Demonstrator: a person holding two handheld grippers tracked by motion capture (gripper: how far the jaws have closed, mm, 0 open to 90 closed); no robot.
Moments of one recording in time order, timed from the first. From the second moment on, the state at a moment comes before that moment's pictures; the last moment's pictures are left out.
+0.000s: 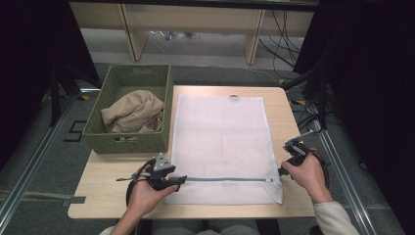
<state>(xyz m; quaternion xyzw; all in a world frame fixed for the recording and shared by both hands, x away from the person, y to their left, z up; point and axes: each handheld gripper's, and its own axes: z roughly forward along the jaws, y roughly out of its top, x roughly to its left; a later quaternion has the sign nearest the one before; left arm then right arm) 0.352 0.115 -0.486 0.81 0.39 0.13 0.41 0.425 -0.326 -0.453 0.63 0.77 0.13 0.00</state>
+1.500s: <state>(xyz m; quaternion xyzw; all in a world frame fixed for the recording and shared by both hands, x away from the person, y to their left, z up) 0.365 0.050 -0.478 0.85 0.29 0.08 0.43 0.416 -0.299 -0.448 0.59 0.81 0.09 -0.01</state>
